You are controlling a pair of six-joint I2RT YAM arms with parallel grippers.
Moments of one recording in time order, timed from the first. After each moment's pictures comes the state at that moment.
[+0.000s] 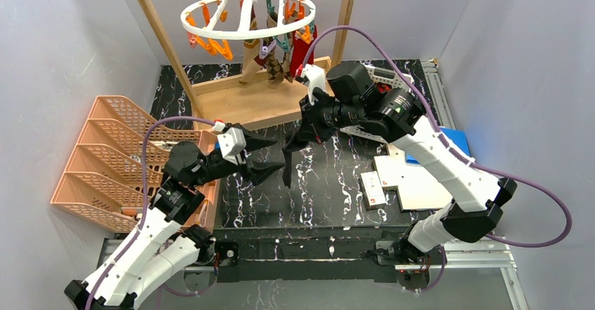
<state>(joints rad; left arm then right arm) -0.59 0.67 0.73 0.03 0.64 -0.03 0.92 1.48 1.86 -1.01 -0.27 0.18</state>
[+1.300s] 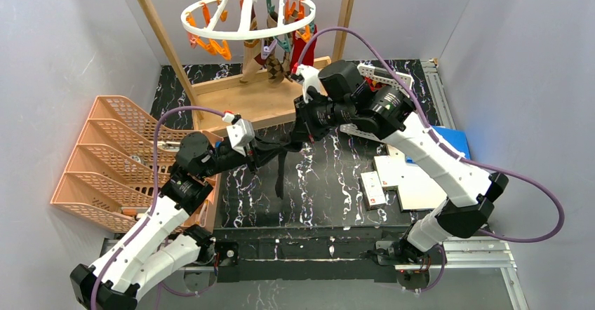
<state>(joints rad) -0.59 0.77 0.74 0.12 0.64 -0.03 0.92 1.52 1.88 -1.00 -0.31 0.29</state>
